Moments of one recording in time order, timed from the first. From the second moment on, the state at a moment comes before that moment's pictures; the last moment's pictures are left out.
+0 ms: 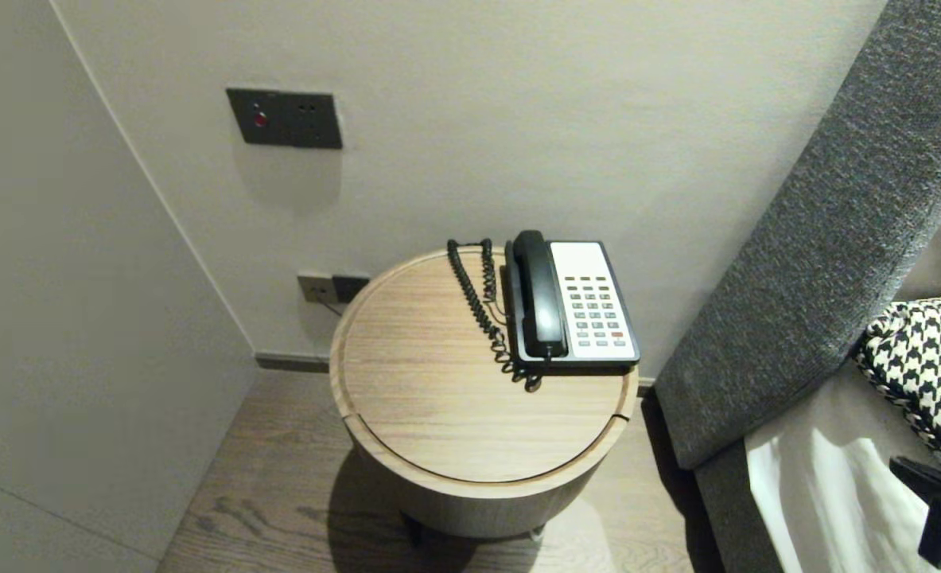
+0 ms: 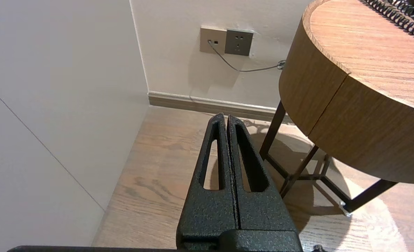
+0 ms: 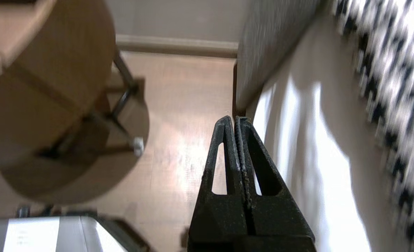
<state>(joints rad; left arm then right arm) 0.01 0.00 0.00 -0.05 0.01 -0.05 -0.17 0.95 -0.15 -0.52 0.09 -0.09</state>
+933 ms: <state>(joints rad) 0.01 0.00 0.00 -0.05 0.01 -0.05 -0.15 0.51 -0.01 -0.08 0.17 -0.06</state>
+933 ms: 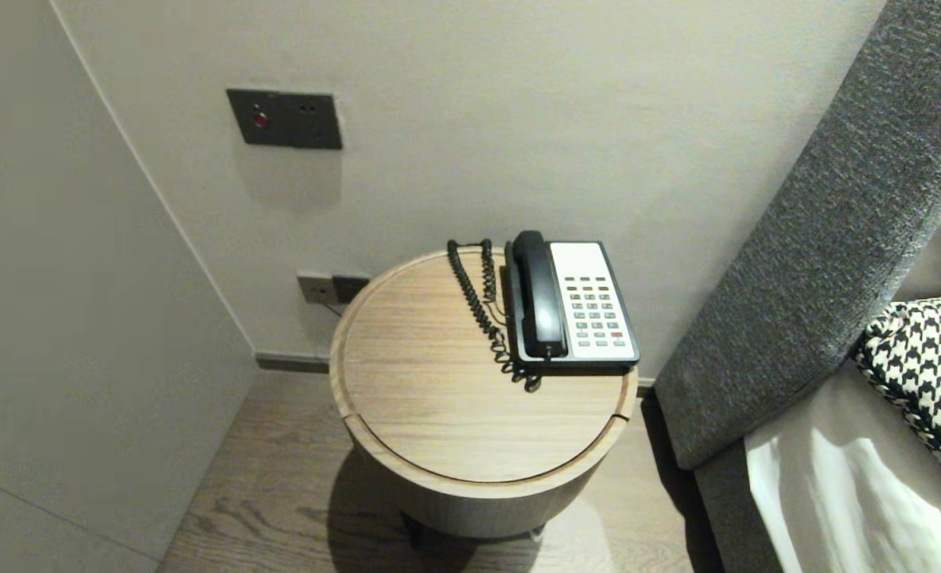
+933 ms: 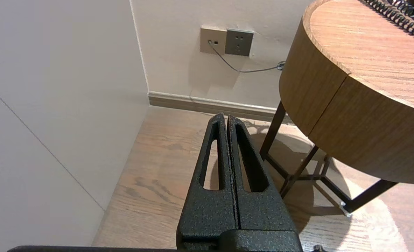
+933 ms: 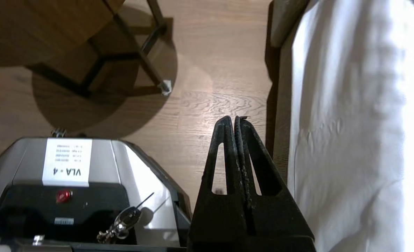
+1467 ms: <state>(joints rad) 0.01 0.00 0.00 -0.05 0.01 -0.05 -0.03 0.43 -0.03 -0.01 0.12 0.01</state>
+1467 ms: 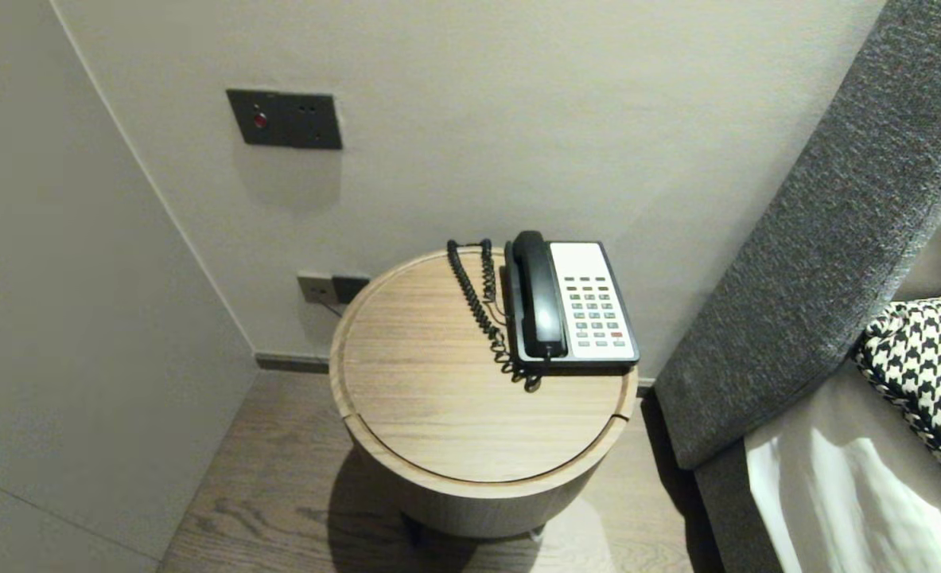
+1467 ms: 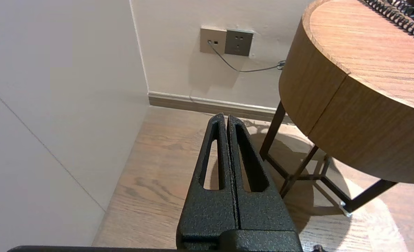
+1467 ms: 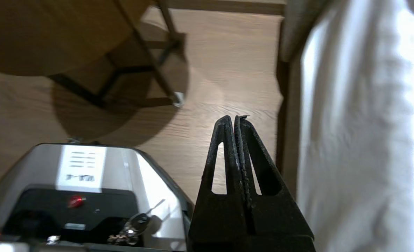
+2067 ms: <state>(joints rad) 0.01 0.00 0.00 -0.05 0.01 -0.05 0.08 0.29 -0.01 0.01 -0.02 0.04</state>
